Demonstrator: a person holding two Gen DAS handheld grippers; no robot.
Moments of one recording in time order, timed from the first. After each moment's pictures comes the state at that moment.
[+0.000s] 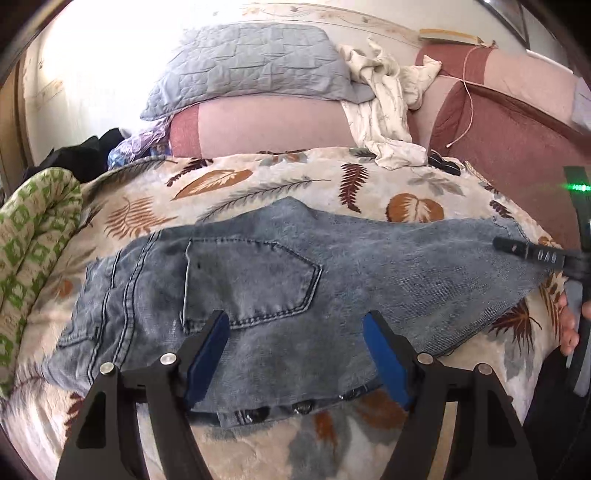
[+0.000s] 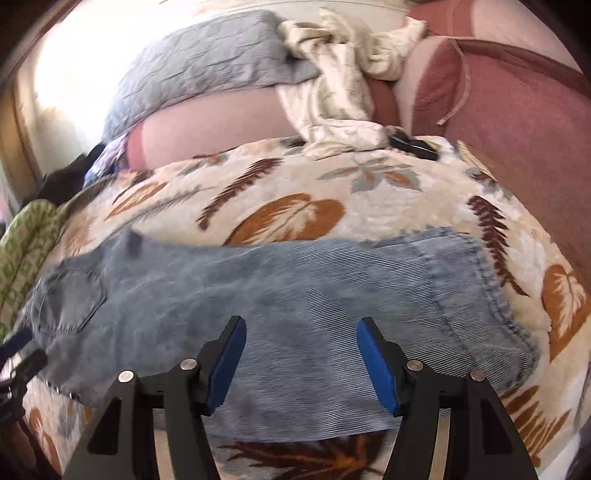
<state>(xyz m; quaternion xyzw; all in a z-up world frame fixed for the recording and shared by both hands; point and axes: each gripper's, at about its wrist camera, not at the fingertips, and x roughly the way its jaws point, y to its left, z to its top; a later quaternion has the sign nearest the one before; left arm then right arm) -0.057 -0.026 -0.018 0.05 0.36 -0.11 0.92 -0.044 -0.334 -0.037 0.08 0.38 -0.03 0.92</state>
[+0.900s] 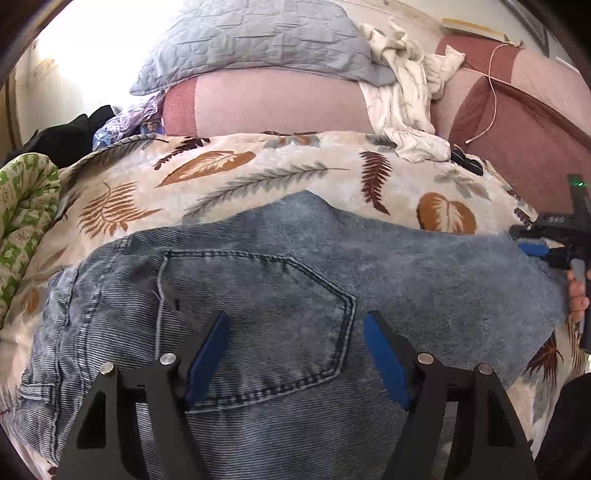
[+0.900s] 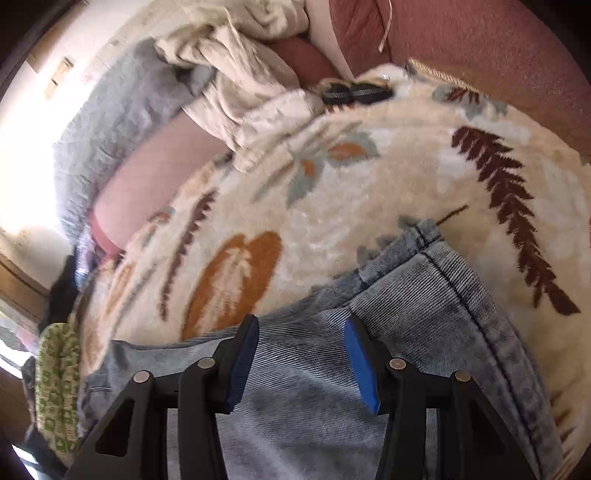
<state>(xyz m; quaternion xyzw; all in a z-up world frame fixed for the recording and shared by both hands) 0.017 -0.025 -0.047 0.03 0.40 -0.11 0.91 0.045 -0.436 -0.069 0.29 0.42 -0.03 0.86</state>
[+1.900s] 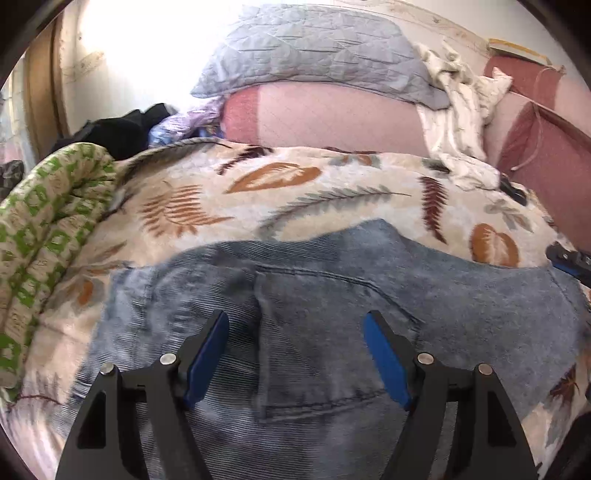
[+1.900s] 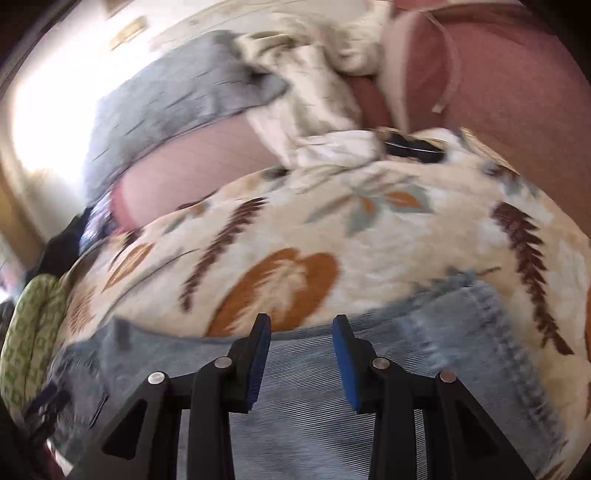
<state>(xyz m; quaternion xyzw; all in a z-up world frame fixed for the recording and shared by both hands) 0.020 0.017 -0.028 0.02 0.38 0.00 0.92 0.038 -0.370 -0.036 0.17 0.35 0.01 0.92</state>
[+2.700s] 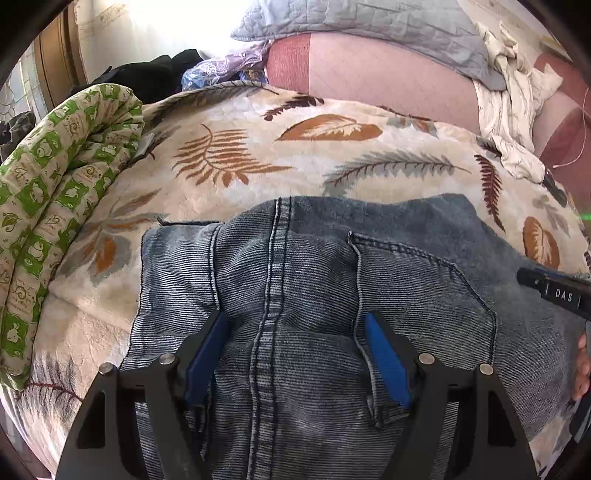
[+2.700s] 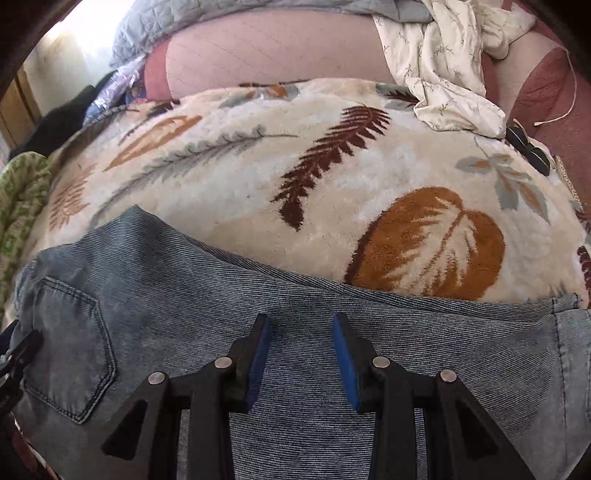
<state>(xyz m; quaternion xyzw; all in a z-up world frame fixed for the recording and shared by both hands) 0.047 0.066 -0.053 -0.01 0.47 0.04 0.88 0.109 -0.210 -0.073 0.02 0.50 0.03 0.86</state>
